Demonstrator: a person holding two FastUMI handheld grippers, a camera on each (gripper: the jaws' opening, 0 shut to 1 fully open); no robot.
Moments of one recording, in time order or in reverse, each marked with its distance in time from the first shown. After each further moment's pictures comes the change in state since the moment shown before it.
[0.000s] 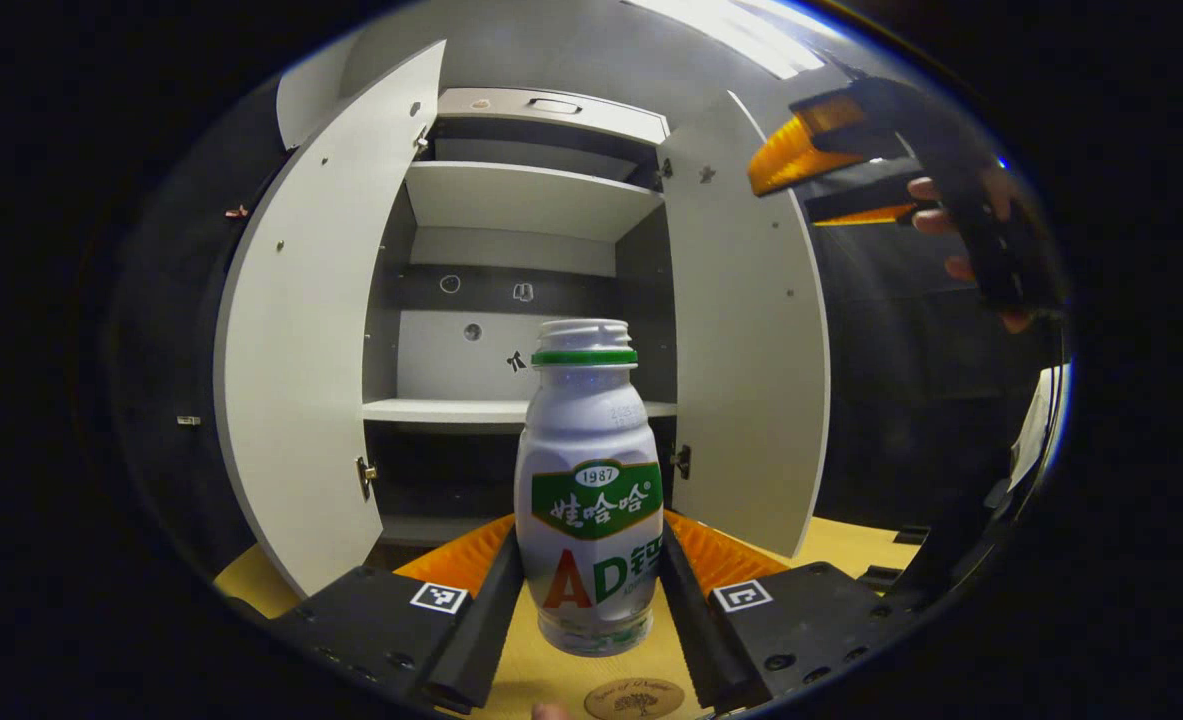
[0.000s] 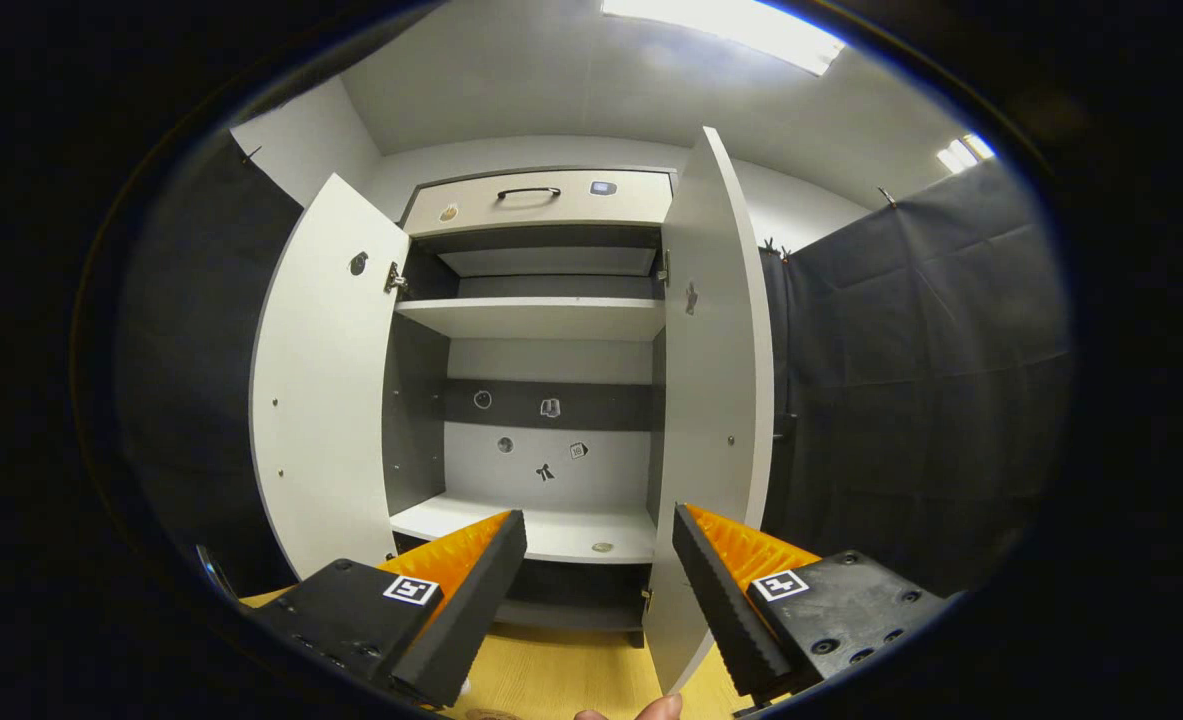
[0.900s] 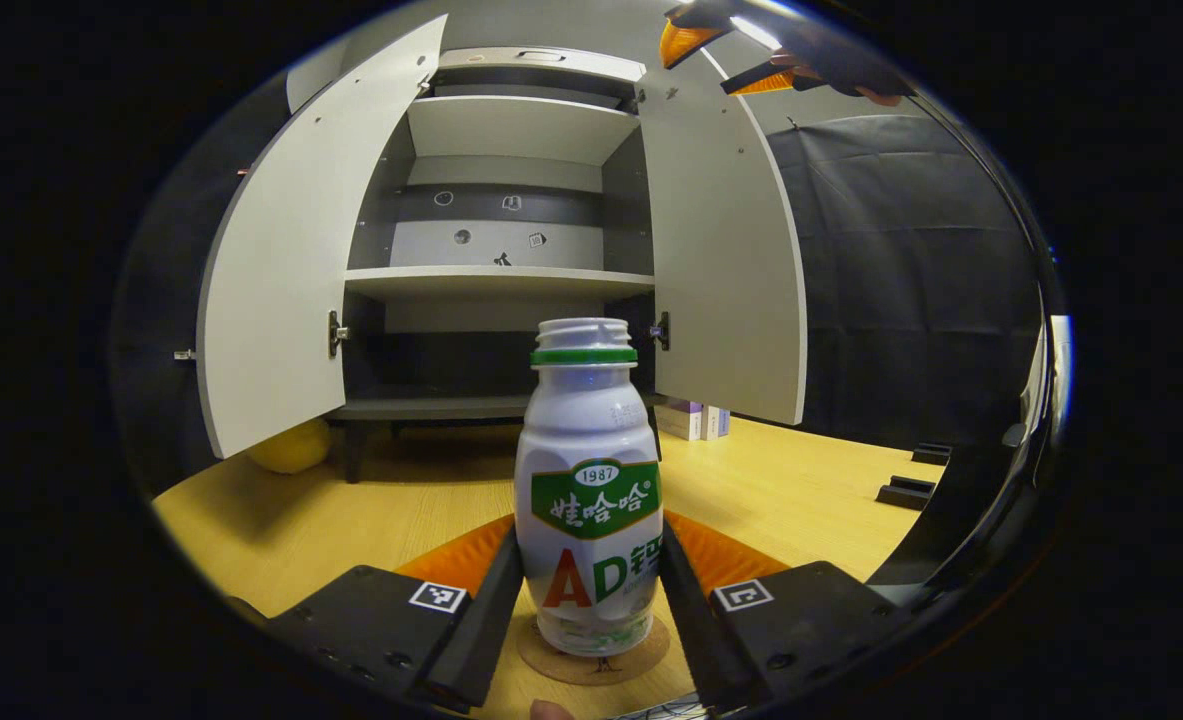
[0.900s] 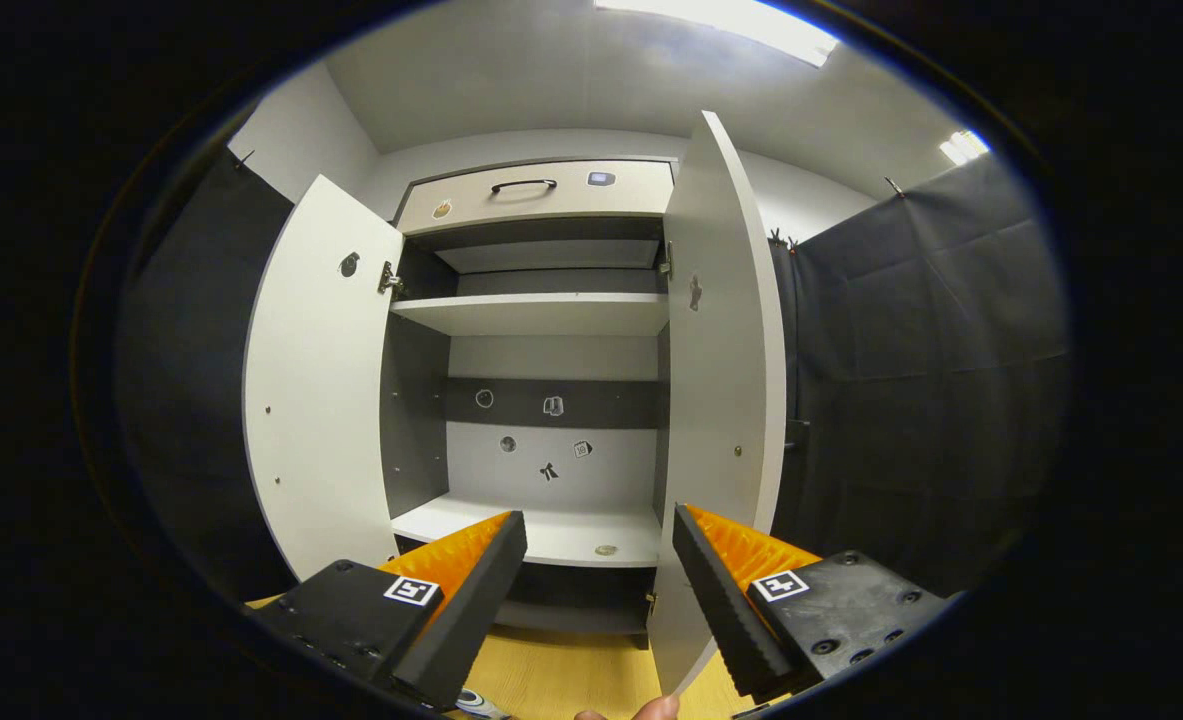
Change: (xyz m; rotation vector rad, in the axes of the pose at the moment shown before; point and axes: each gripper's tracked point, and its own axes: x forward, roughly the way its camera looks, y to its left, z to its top) left arm 0.000 -0.039 -0.153 -0.037 0.112 0.032; right arm 0.017 -0.003 0.000 -0.004 0.036 0.018
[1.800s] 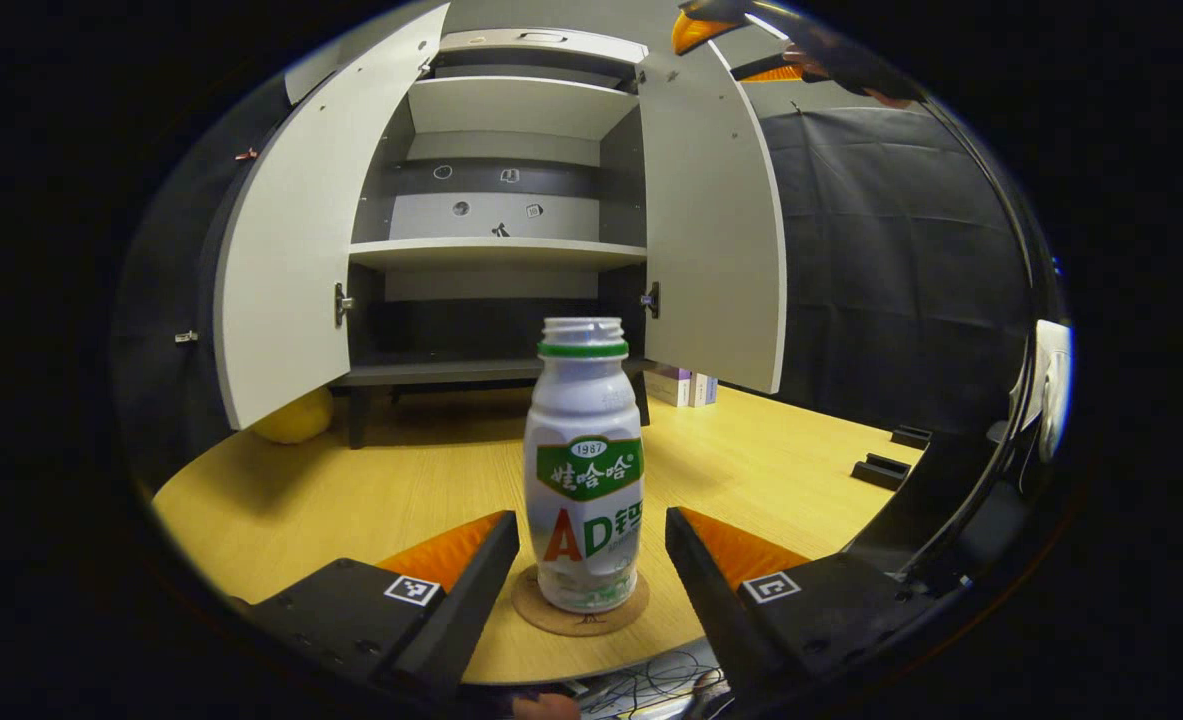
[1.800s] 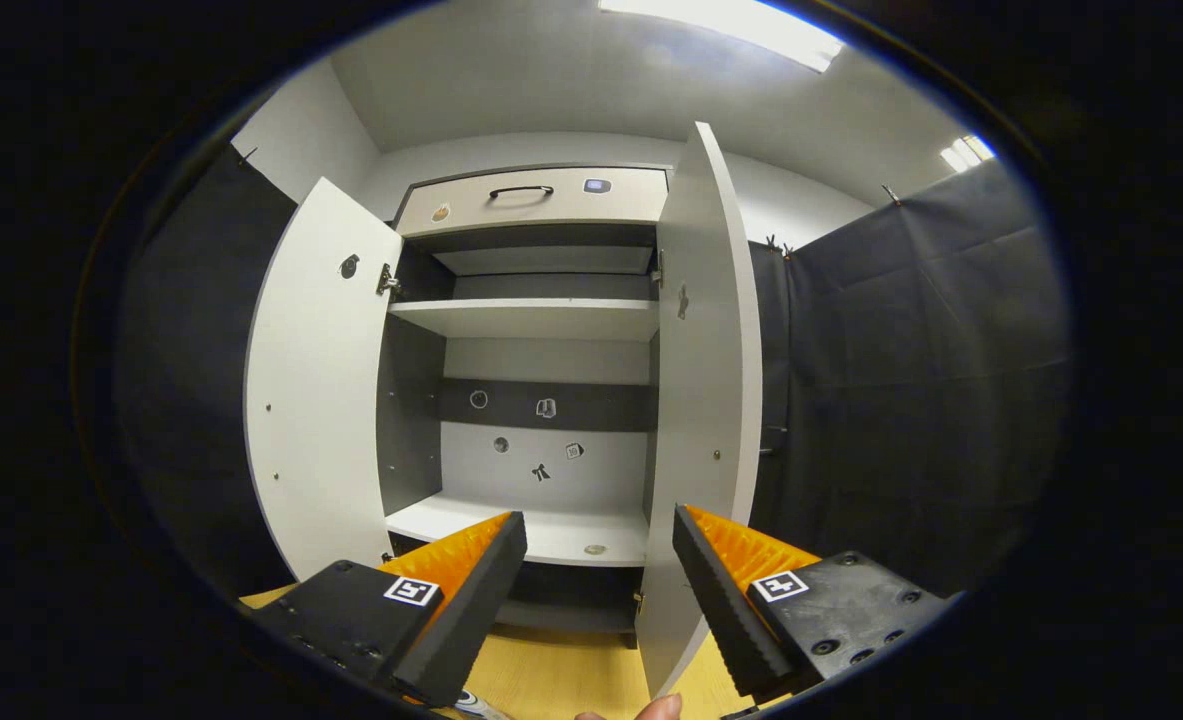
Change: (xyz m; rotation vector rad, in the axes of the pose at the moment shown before) left arm -0.058 -0.003 0.010 -0.004 0.101 -0.005; right arm -0.012 -0.009 0.001 -0.024 0.002 -0.023
